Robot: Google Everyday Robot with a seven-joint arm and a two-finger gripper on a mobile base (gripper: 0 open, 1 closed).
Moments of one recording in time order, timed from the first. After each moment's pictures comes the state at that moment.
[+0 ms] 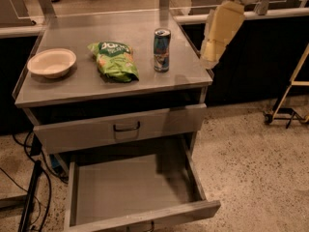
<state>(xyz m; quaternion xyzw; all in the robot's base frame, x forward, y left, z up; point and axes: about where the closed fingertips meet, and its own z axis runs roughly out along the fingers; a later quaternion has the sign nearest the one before) 0.534 -0.104 1.045 -0.66 0.71 -0.05 0.24</state>
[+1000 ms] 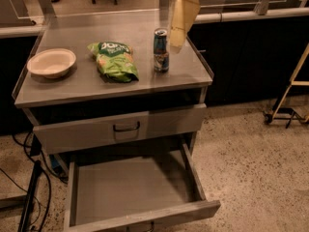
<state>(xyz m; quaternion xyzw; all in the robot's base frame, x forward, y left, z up) 0.599 -0.038 1.034 -0.71 0.66 -0.02 0.25</state>
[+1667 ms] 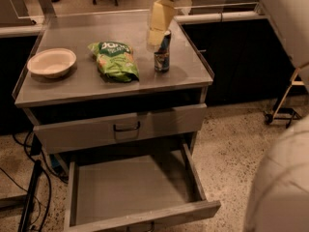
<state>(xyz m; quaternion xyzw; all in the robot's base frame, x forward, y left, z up) 0.638 0.001 1.015 -0.72 0.65 0.00 0.26</state>
